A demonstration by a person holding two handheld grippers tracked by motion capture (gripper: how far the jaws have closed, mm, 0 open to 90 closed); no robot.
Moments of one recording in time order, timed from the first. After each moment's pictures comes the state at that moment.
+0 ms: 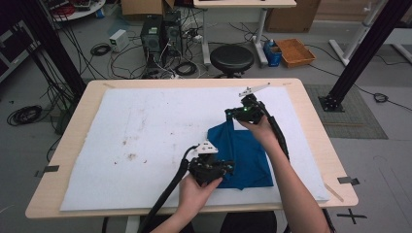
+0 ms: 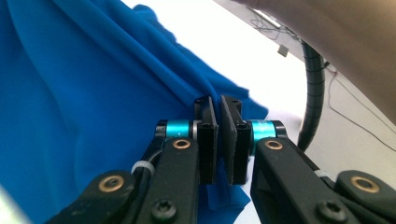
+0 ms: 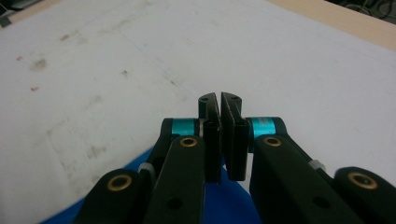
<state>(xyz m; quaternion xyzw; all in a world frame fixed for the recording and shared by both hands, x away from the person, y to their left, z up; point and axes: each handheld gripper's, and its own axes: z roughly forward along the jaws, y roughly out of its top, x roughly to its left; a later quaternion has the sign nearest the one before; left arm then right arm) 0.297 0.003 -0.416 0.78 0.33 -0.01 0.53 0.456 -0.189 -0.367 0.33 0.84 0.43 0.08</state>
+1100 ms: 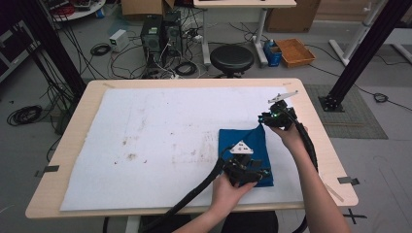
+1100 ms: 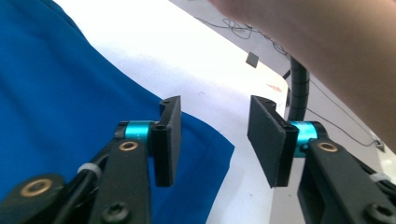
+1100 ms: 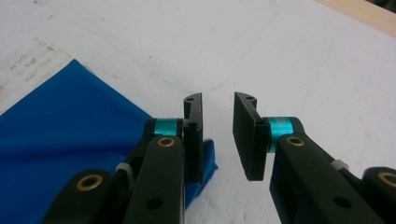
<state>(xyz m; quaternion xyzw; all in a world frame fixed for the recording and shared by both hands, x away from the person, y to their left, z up) 0.303 -0.071 -0.423 0.78 0.30 -0.04 0.54 0.446 -0.276 -0.382 0.41 0.83 0.32 0.18</state>
